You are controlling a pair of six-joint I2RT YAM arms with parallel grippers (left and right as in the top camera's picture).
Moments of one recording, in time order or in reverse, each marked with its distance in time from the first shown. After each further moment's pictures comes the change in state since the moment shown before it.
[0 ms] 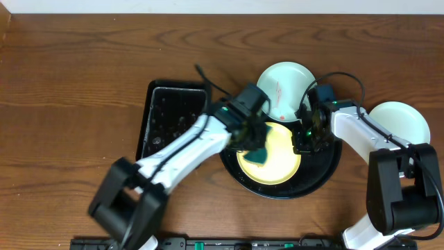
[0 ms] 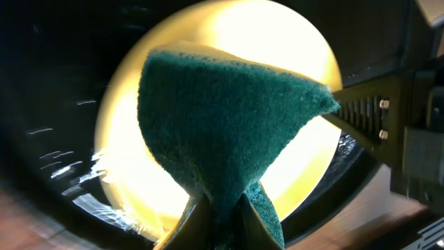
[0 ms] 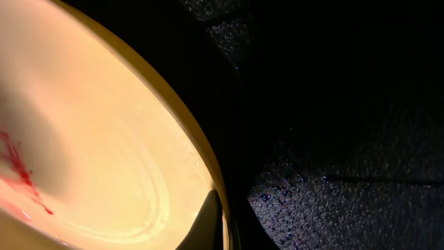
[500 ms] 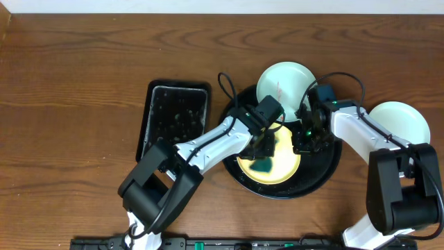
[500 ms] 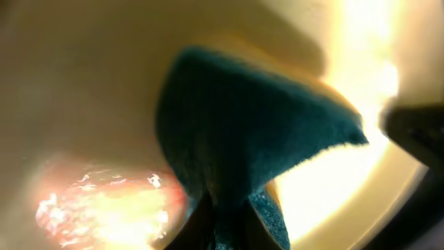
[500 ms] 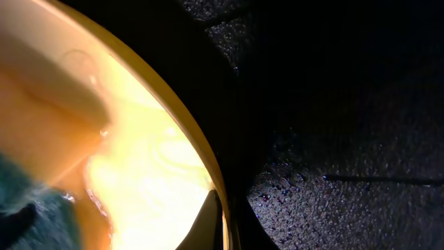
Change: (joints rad) left arm -0.066 0.181 0.038 -0.016 -0.103 -0.078; right arm 0.002 0.000 0.001 -0.002 -0.002 0.009
